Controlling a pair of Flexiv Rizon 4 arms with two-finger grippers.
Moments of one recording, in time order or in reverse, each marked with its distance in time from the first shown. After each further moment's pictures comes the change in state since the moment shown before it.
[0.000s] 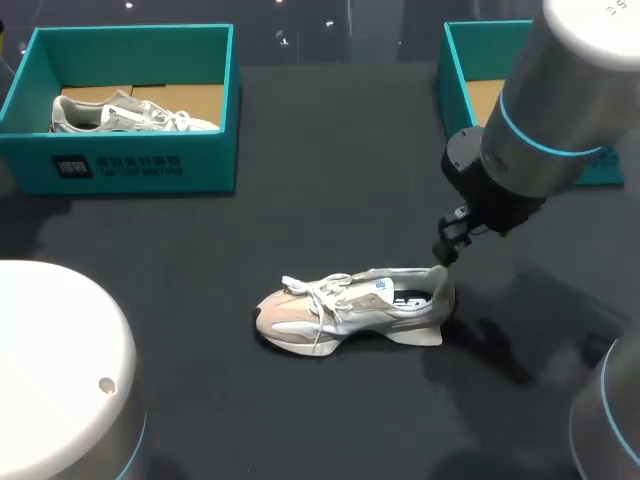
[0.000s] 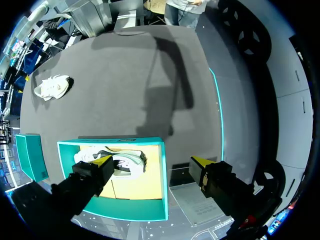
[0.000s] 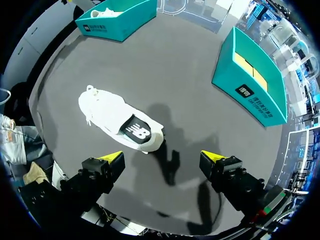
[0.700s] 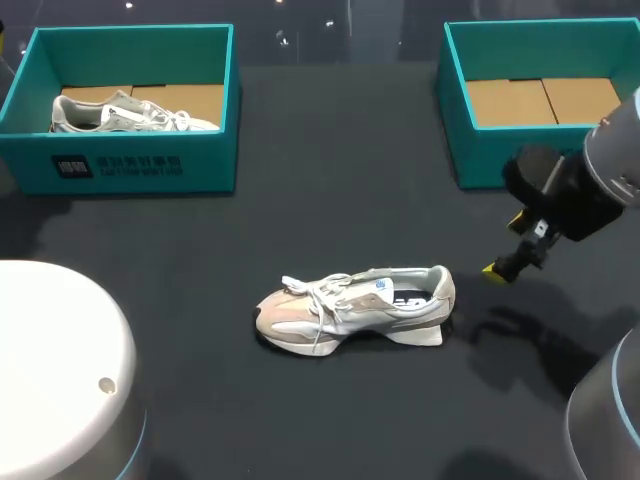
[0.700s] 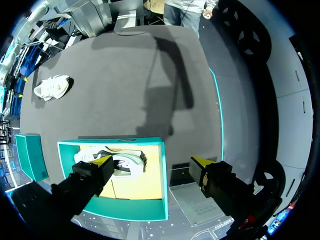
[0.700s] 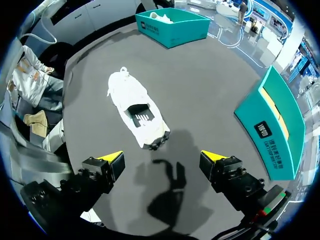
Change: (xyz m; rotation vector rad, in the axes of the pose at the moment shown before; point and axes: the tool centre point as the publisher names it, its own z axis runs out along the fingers) left arm 0.000 0.000 0.000 0.000 0.000 0.000; right arm -0.041 -0.023 0.015 -0.199 0.227 -0.436
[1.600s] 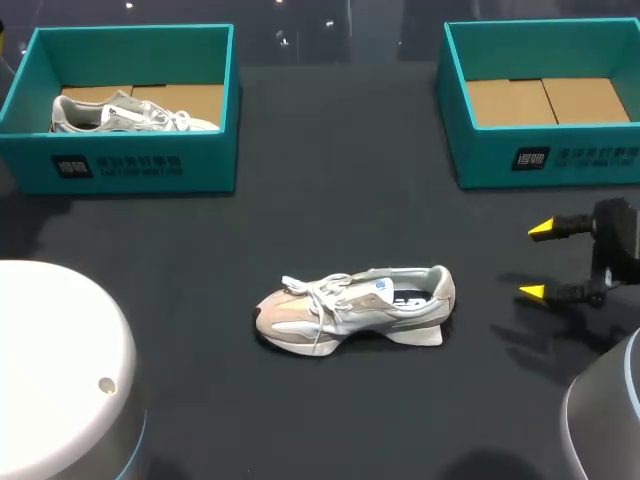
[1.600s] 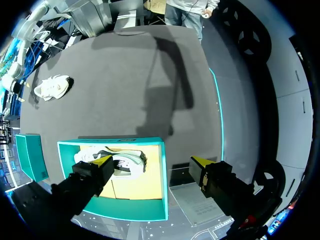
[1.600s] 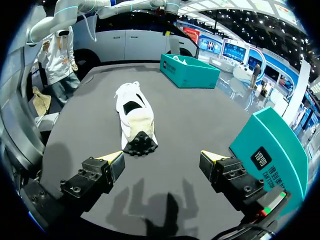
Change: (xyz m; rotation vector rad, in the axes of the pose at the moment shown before) left arm 0.000 0.000 0.000 0.000 0.000 0.000; right arm -0.041 -0.047 0.034 -0.528 0.016 -0.288
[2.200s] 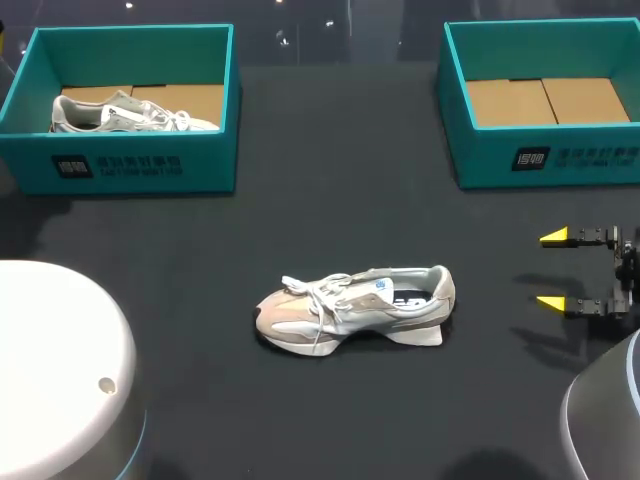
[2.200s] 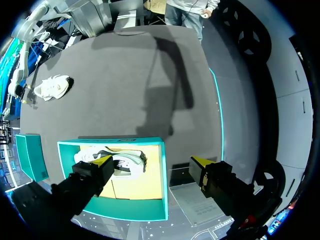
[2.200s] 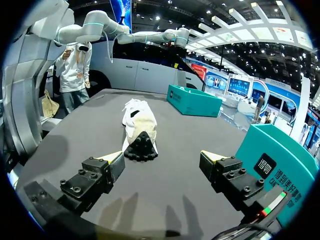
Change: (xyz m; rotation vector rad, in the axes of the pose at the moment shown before) left arm 0.000 0.000 0.000 0.000 0.000 0.000; right arm -0.006 -0.028 -0.001 -0.293 0.042 -0.083
